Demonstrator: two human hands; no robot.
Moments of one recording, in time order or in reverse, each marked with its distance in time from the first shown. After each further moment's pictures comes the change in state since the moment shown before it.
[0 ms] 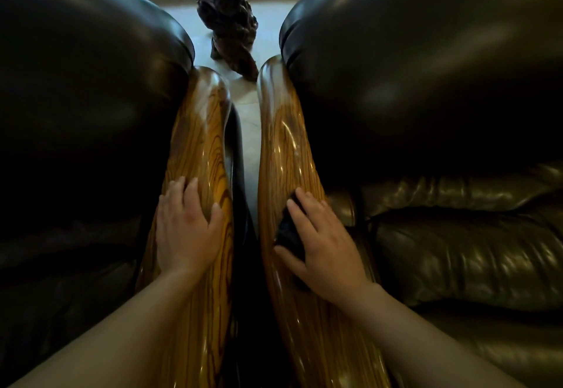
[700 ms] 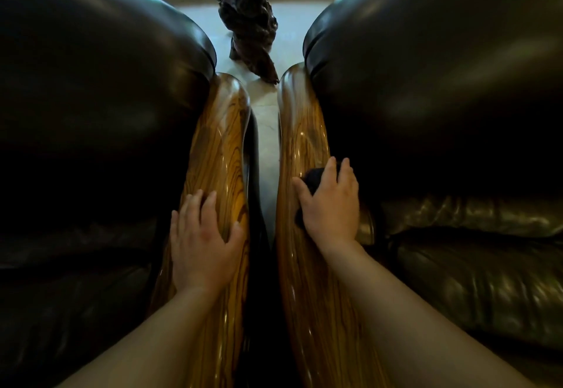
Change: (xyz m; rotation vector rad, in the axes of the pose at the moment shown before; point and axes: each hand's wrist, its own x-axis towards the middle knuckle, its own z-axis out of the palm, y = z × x) left_hand 0.006 -0.006 0.004 0.026 0.024 0.013; right_hand 0.112 -0.011 0.000 0.100 0.091 0.553
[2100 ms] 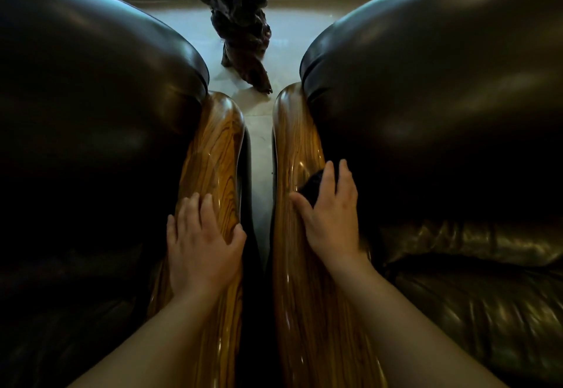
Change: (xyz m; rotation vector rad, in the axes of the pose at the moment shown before) left_hand 0.062 0.020 0.005 0.115 -0.057 -0.026; right_hand 0.047 -0.005 -0.002 0.012 -0.017 -0.099
